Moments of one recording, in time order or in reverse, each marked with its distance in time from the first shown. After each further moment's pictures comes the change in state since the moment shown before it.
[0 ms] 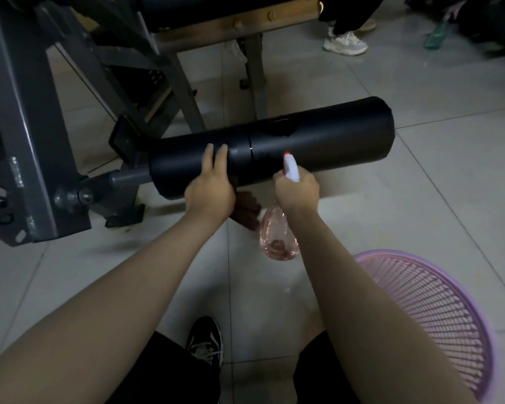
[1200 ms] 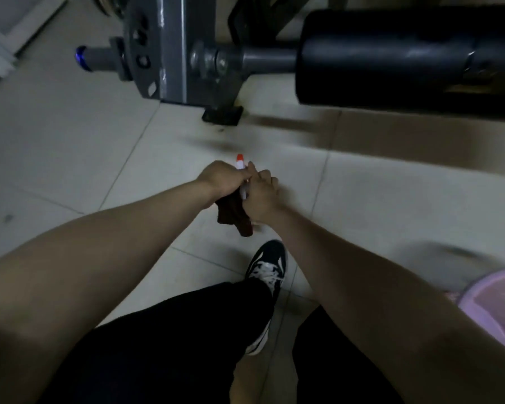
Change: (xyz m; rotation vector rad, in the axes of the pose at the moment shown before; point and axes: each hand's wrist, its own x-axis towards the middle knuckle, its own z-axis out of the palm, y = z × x) left_hand -0.094 -0.228 0.021 -0.411 -0.423 -0.797; right_hand -0.136 0.084 0.257 -0.563 -0.940 -0.304
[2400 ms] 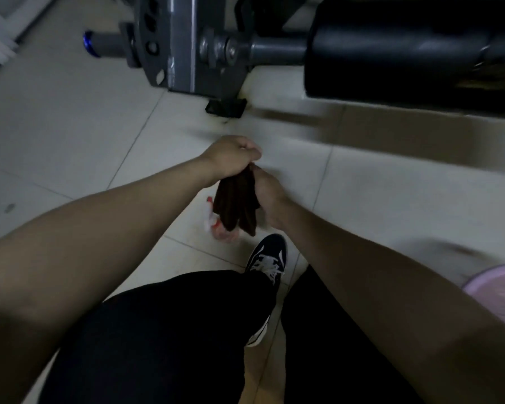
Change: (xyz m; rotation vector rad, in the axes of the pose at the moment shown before) left_hand -0.003 0.013 -0.019 -0.075 0.013 0.281; right_hand -0.011 -0.015 0.003 0.895 -0.075 0.277
